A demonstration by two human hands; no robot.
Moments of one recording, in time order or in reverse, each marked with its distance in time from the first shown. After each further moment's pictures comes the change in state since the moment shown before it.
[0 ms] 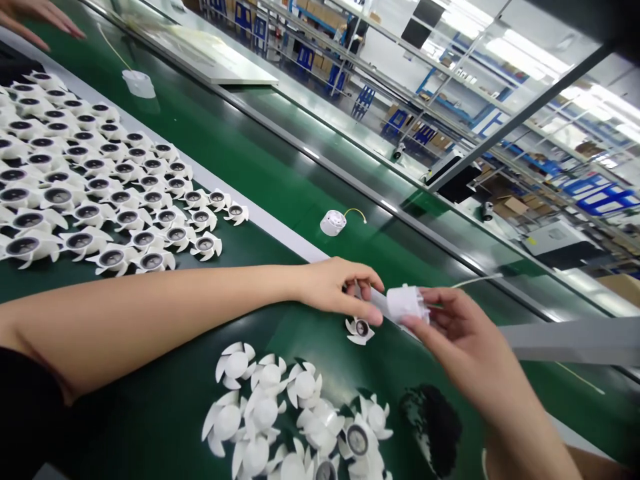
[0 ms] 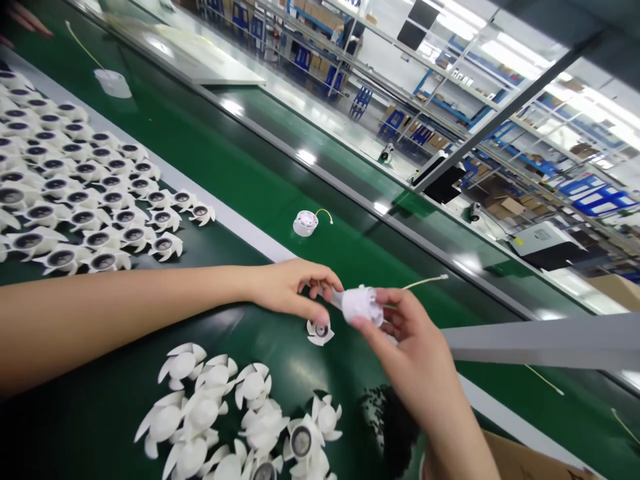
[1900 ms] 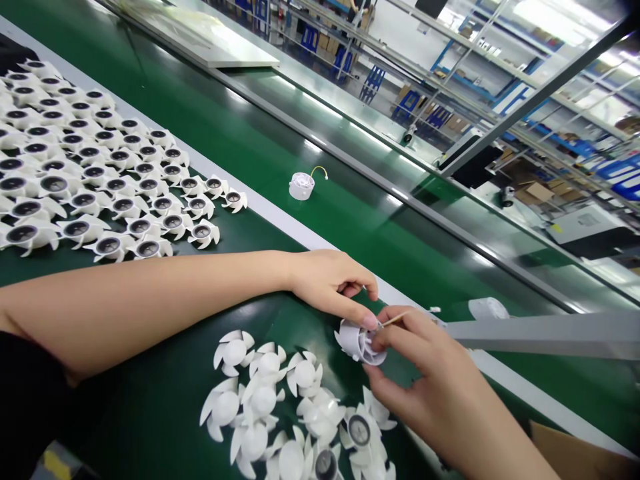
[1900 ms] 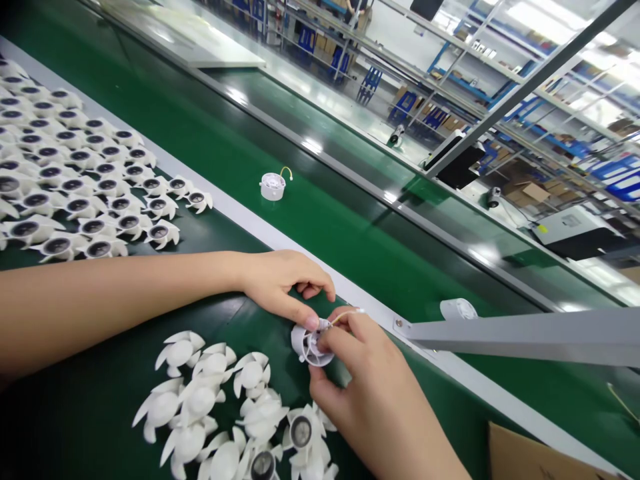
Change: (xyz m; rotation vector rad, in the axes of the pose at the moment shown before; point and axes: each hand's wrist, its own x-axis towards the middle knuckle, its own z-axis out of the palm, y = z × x) left_hand -0.004 0.002 -0.006 0.338 -0.169 0.106; right_hand -0.038 -0.036 0.021 -0.304 -0.272 -0.362
